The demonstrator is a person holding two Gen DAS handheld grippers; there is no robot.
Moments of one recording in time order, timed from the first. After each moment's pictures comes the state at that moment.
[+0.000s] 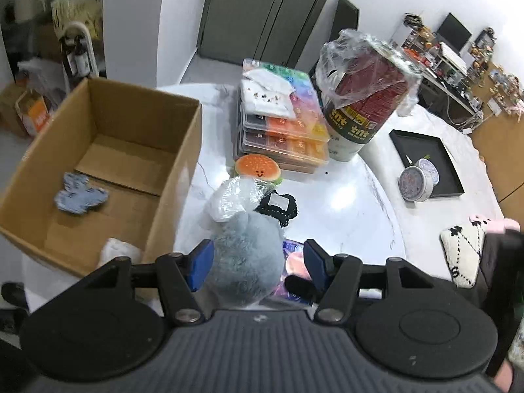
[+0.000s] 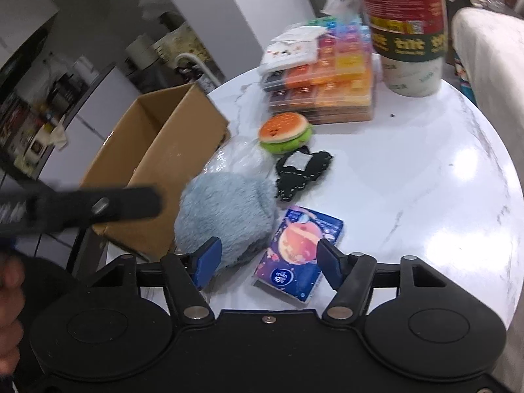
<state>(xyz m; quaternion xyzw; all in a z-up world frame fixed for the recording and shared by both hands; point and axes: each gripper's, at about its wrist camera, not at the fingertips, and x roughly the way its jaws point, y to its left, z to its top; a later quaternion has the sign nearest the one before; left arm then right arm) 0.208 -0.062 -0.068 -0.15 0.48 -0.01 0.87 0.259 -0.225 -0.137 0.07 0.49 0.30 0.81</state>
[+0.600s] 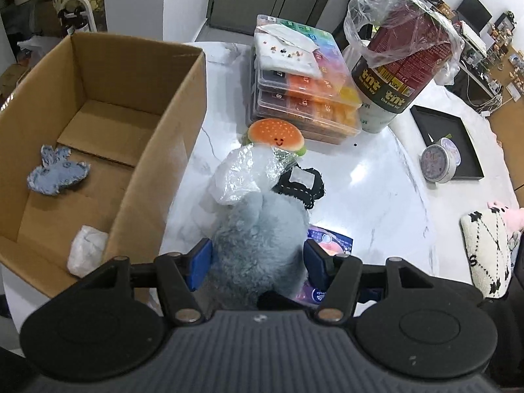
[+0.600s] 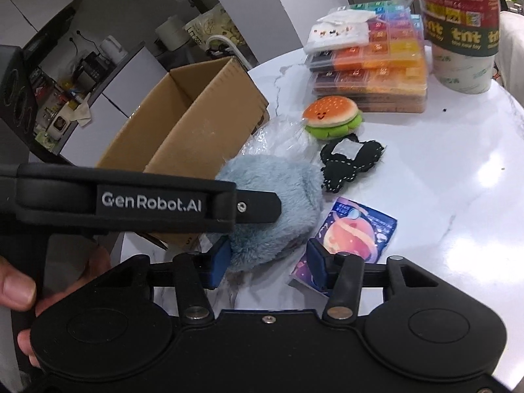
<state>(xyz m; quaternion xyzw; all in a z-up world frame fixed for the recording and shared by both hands) 0.232 -0.064 -0.119 -0.15 0.52 0.01 0.84 0.259 -0.197 -0.151 0.07 0.50 0.35 0.79</state>
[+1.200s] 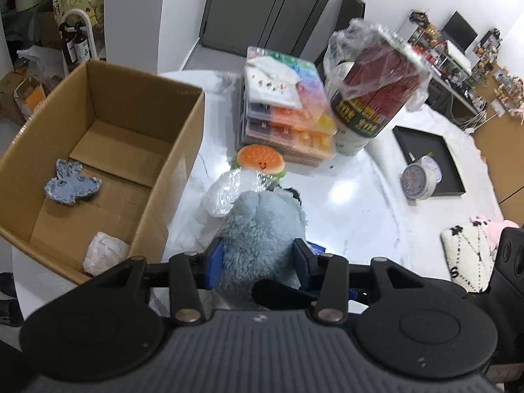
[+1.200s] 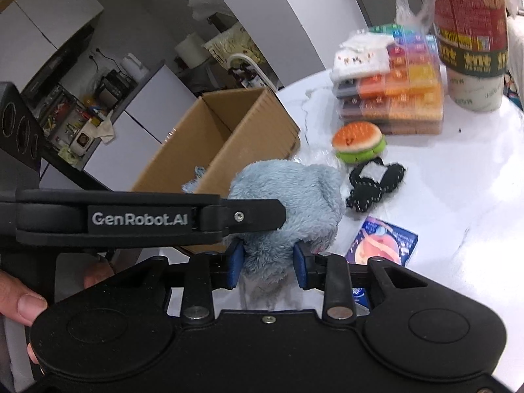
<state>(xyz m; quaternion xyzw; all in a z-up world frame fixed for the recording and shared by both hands) 0.208 -0.057 -0.074 -0.17 0.48 -0.01 0.86 0.251 -0.203 -0.111 0.11 0.47 0.38 0.79</state>
